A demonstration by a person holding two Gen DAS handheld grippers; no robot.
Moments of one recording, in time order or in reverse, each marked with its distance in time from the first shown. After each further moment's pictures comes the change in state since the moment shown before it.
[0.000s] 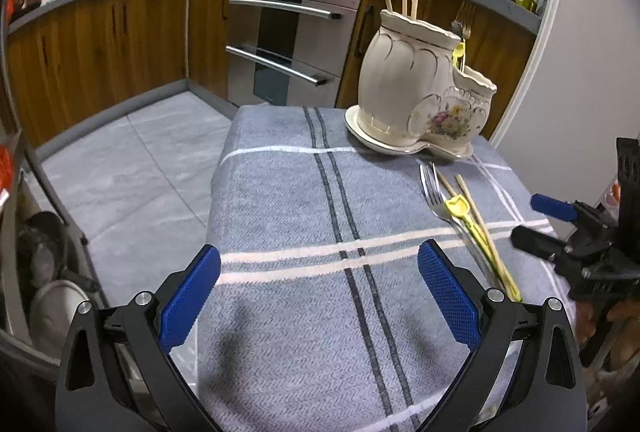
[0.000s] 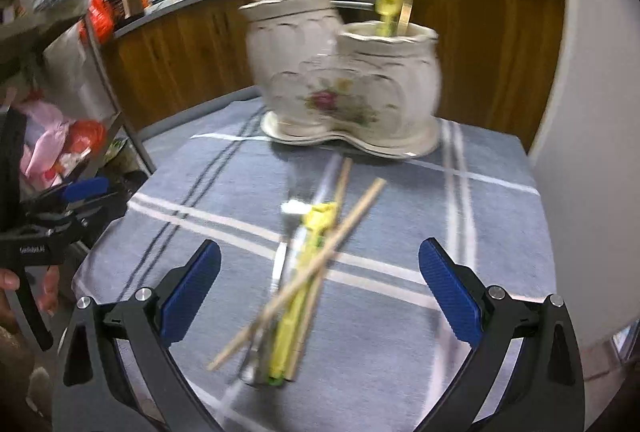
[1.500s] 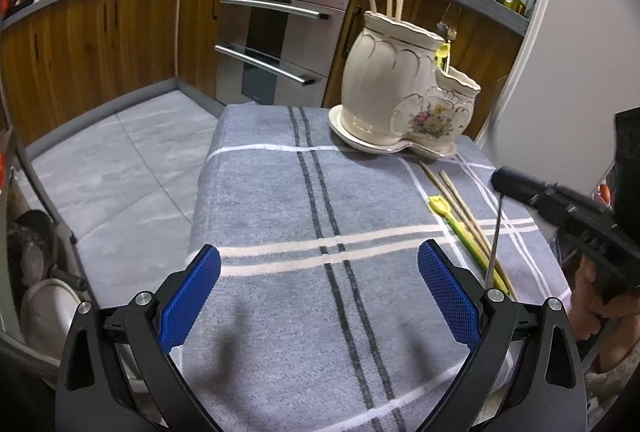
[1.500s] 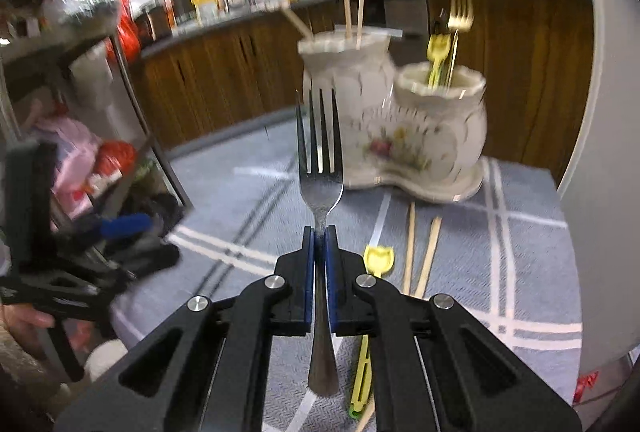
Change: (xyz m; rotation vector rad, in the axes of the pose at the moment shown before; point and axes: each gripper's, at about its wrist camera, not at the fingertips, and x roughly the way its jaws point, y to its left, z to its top) left arm -0.003 -0.010 -0.002 0.003 0.002 -0.043; right arm -0.030 0.020 0.013 0.029 -0.159 0.087
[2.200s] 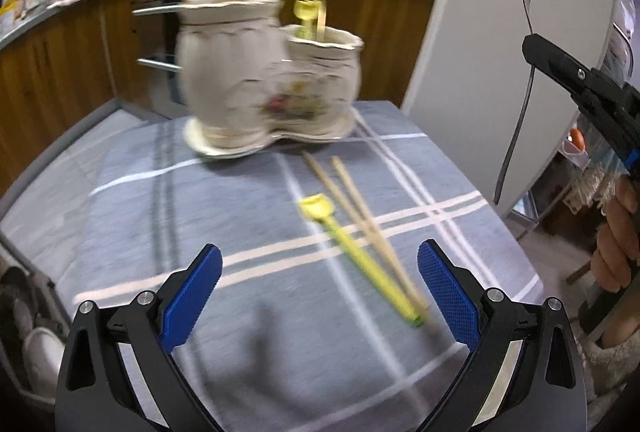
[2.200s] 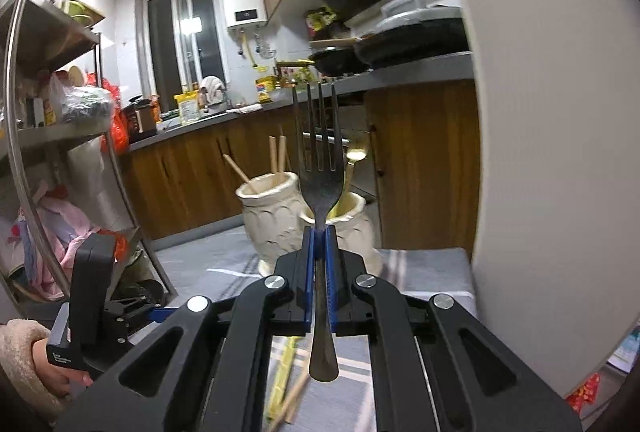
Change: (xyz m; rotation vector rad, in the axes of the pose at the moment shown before) left arm 0.038 -0.118 0.016 0.198 0.092 -0.118; right arm -0.095 -0.080 0.018 0.078 -0.297 -0.082
